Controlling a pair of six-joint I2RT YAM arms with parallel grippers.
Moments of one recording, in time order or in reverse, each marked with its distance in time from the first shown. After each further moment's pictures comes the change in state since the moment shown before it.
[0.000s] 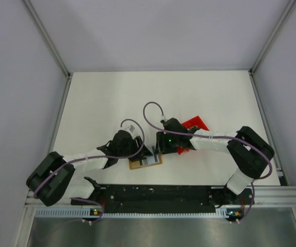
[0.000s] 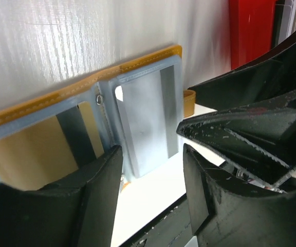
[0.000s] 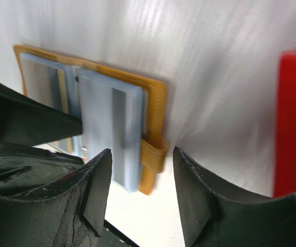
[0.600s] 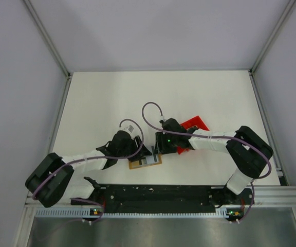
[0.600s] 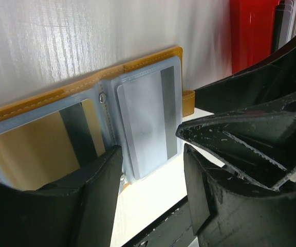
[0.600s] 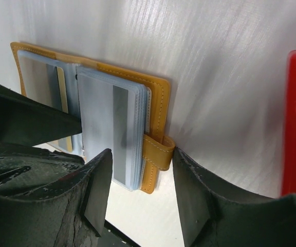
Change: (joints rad) left arm 0.000 -0.055 -0.004 -0.051 -0.037 0.009; right arm 0.011 -0.002 0.007 -0.019 0.030 0.002
